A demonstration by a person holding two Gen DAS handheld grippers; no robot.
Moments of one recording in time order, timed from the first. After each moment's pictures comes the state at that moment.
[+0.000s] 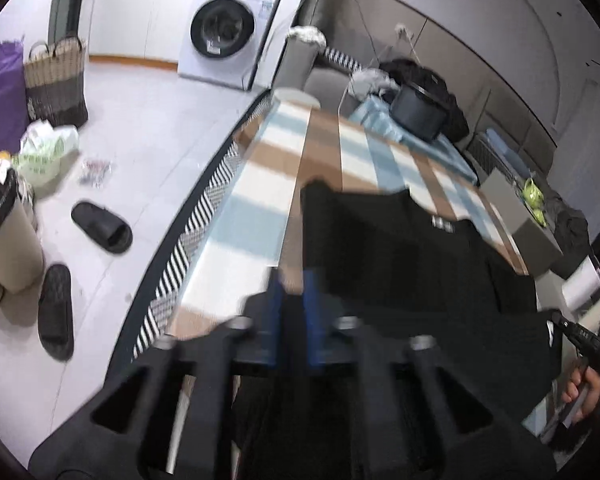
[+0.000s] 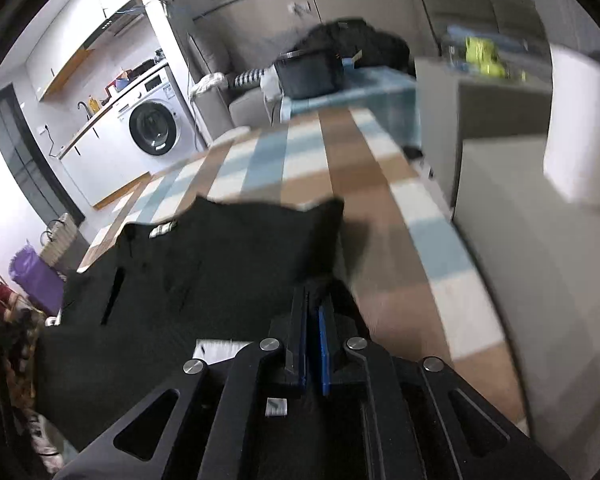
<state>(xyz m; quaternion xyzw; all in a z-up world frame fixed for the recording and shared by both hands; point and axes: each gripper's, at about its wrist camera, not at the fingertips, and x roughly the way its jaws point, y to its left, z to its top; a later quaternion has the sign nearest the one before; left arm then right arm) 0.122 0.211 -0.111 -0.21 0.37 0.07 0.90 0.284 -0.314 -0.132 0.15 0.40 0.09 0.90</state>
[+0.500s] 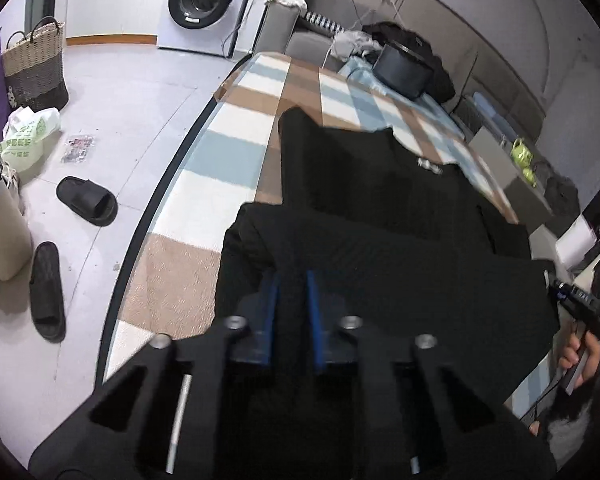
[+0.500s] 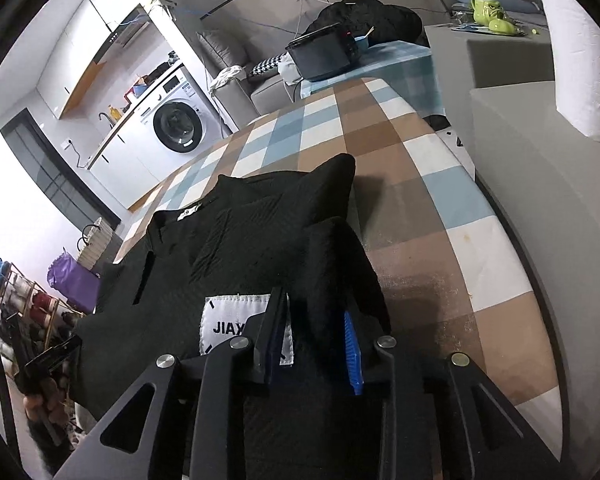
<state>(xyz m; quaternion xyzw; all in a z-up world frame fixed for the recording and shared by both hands) 0.105 0.178 -0.144 -0.20 0.40 0.03 0.89 0.271 -0.321 -0.150 0.19 0.41 0.13 0.88</state>
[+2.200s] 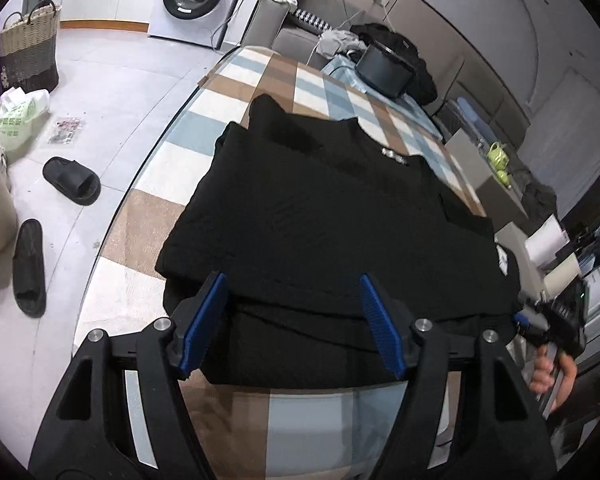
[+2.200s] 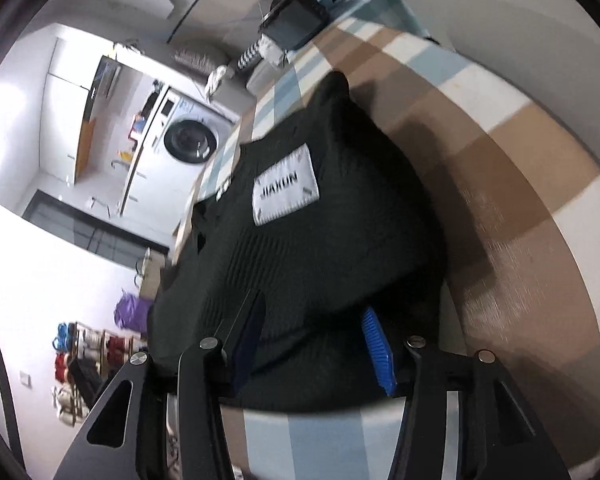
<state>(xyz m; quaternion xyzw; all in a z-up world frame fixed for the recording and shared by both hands) 0.055 0.153 -0.124 -0.23 0.41 0.00 0.88 0.211 -0.321 -0.167 0.36 0.44 0.16 0.81</state>
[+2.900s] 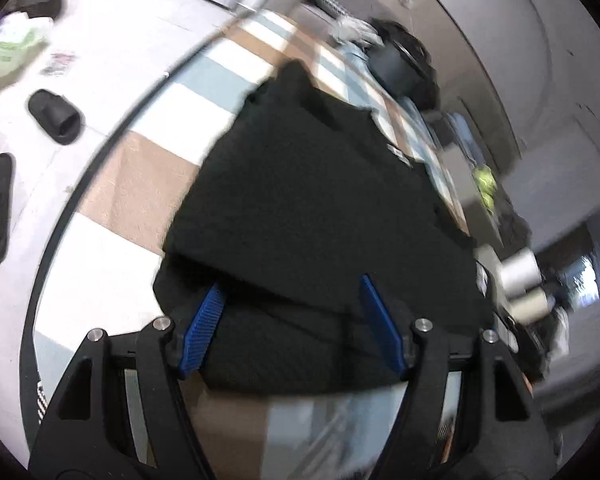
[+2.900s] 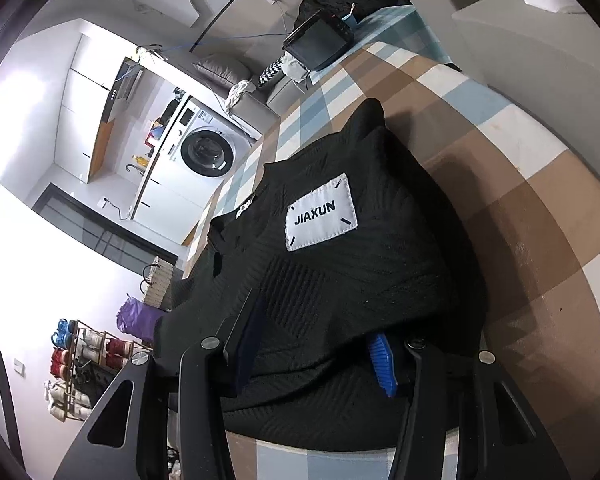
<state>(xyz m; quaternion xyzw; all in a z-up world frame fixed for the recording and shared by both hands) 0.064 0.187 -0.162 -0.34 0.41 -0.01 0.85 0.213 -0.310 -0.159 0.35 0.41 0.17 0.82</state>
